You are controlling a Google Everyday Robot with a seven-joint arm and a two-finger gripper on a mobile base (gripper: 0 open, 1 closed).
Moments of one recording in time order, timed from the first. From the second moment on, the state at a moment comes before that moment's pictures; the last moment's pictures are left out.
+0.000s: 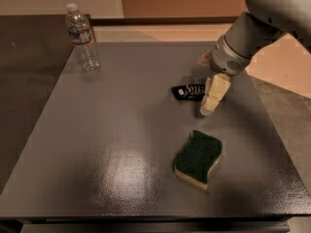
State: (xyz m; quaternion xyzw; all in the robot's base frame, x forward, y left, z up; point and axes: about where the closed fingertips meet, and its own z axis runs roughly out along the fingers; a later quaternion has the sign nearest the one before) arm 0.579 -0.135 0.846 -0.65 0.72 0.11 0.19
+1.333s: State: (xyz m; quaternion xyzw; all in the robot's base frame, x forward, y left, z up) arm 0.581 -0.127 0.829 -0.66 0.72 0.14 0.17
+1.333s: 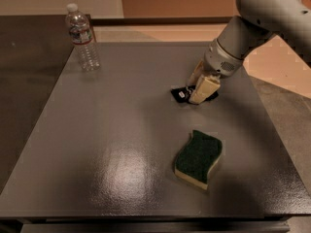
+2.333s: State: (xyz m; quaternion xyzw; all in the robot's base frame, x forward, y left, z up) arm 0.583 -0.119 0.856 -0.66 0.71 0.15 0.18
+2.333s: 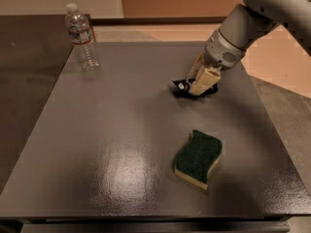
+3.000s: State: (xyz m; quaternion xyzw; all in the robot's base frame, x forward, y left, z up) arm 0.585 -0.089 0.911 -0.67 0.69 0.17 0.20
